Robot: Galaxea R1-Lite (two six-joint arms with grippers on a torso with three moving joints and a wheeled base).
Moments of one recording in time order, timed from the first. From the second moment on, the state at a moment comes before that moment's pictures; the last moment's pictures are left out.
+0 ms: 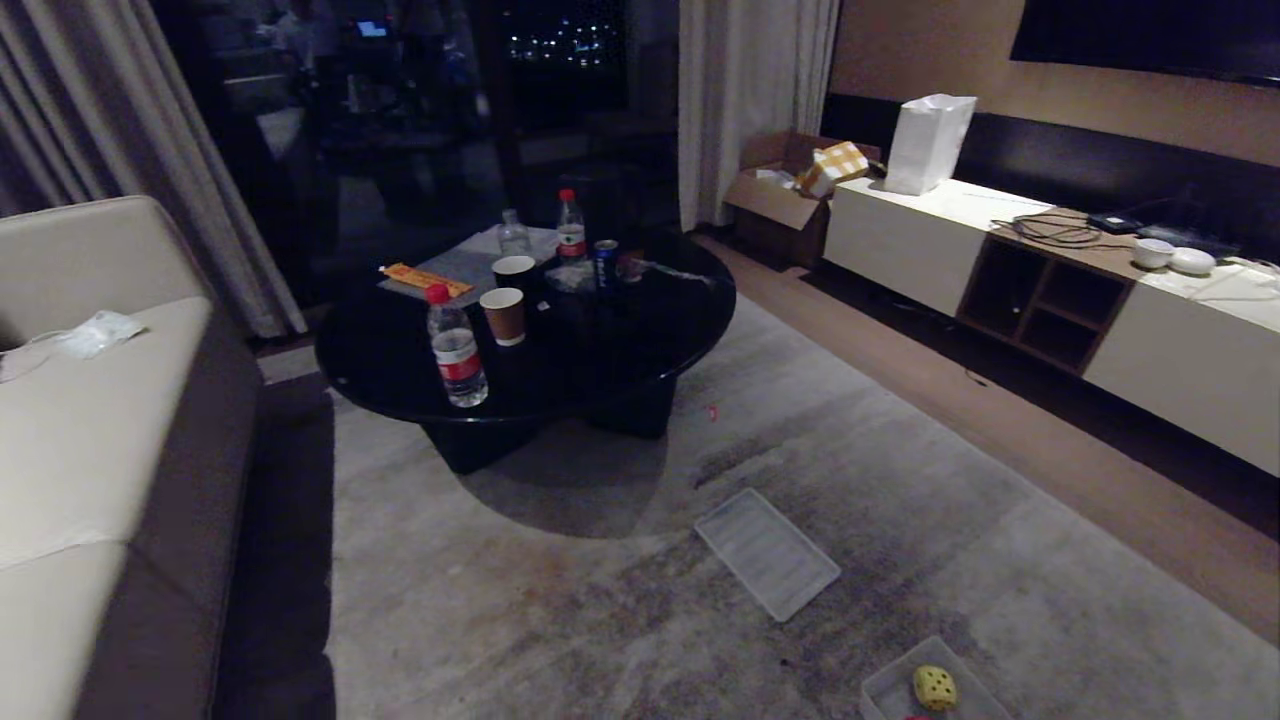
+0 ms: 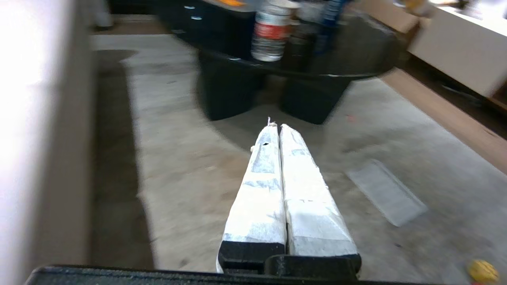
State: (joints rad) left arm 0.00 0.00 0.00 -0.01 0.07 -0.14; right arm 0.01 0.00 0.00 0.01 0.01 0.01
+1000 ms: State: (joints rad) left arm 0.00 0.00 0.00 -0.01 0.06 -0.15; right arm 0.01 0.00 0.00 0.01 0.01 0.01
